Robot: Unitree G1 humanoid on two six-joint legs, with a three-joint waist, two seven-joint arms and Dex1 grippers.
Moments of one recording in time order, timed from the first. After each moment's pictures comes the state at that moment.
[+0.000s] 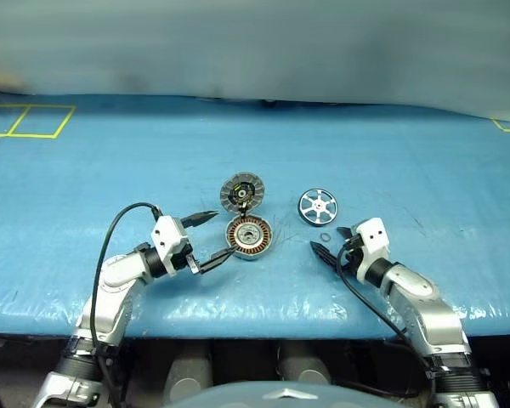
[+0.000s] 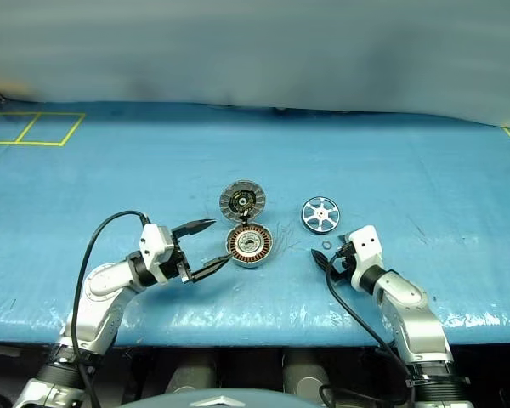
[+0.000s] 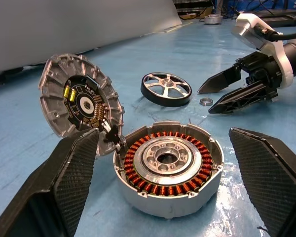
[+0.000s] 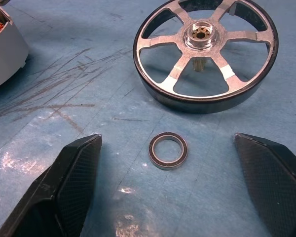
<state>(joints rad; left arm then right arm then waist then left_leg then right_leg) -0.04 0.46 -0.13 0.05 -0.32 -0.18 -0.90 0.01 -0.43 -0.05 -0.02 0.26 0.31 0.55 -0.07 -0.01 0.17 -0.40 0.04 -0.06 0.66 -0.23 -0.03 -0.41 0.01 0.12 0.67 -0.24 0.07</state>
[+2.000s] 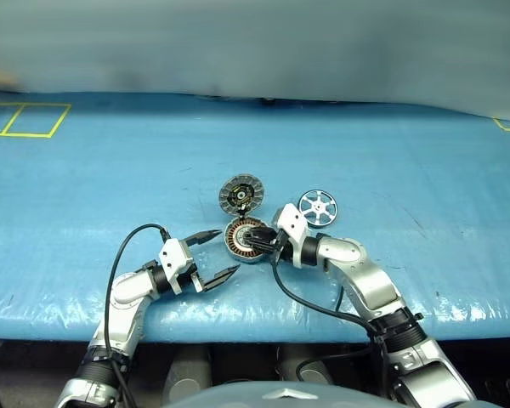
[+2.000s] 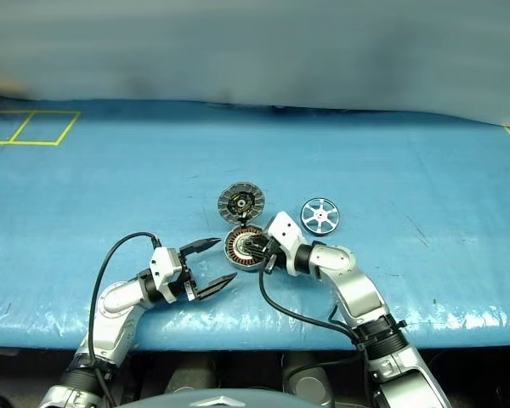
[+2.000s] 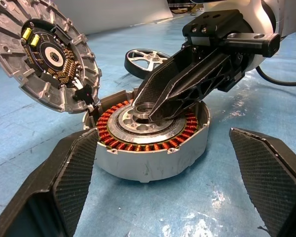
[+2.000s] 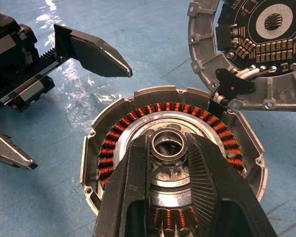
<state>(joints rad) -0.03 0.36 -0.13 0.23 -0.27 -0.38 -0.98 -0.27 -0.33 0.30 -0.02 0.18 0.34 0.77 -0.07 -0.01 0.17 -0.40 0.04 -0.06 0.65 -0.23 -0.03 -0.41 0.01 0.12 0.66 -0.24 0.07</state>
